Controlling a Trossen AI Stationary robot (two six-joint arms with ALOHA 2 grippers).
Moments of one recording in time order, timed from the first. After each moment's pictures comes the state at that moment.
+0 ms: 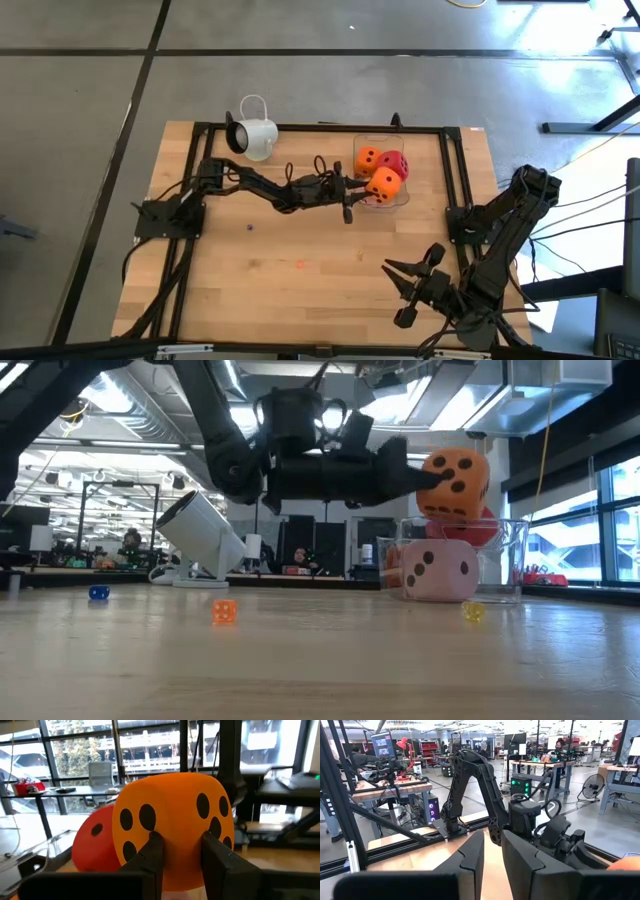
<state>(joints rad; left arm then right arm) 0.15 2.13 1.12 1.19 -0.11 0.06 1.02 1.54 1.15 0.04 1.53 0.43</state>
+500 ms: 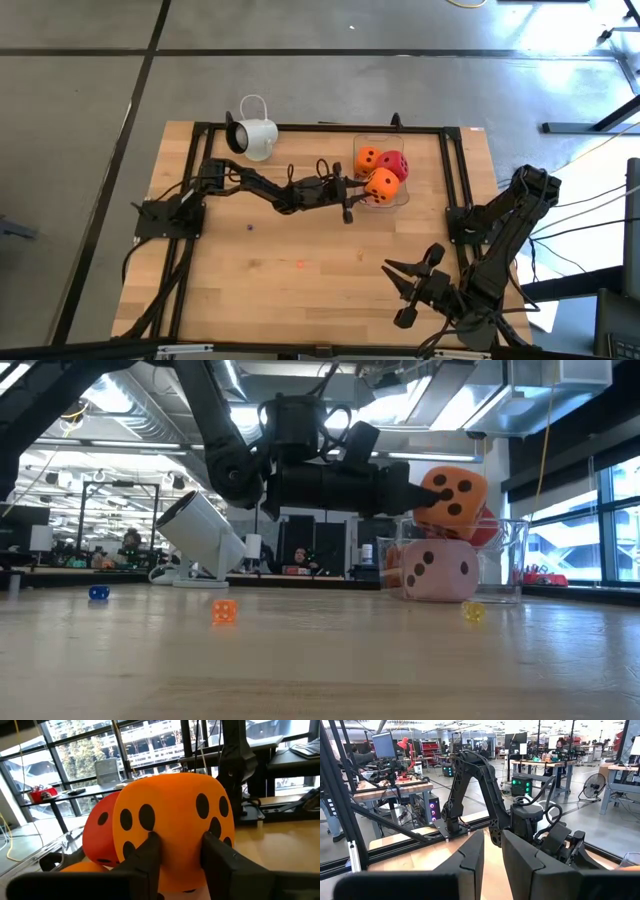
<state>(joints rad) 0.15 2.14 1.12 1.15 -0.15 0.20 1.02 1.54 1.15 0.04 1.53 0.44</state>
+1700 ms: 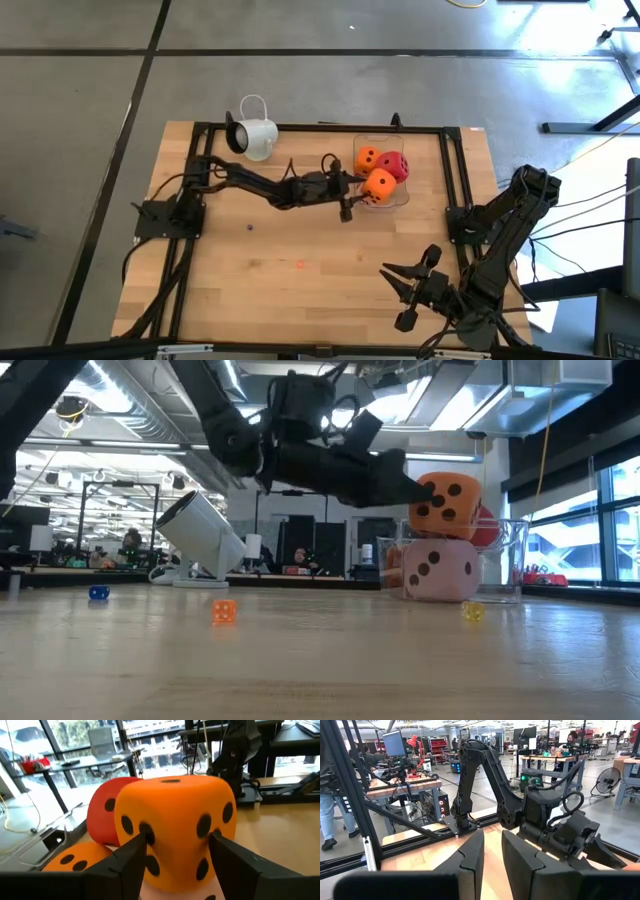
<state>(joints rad) 0.15 2.02 1.13 0.85 -0.16 0.14 1.02 1.54 1.15 0.04 1.47 0.45</state>
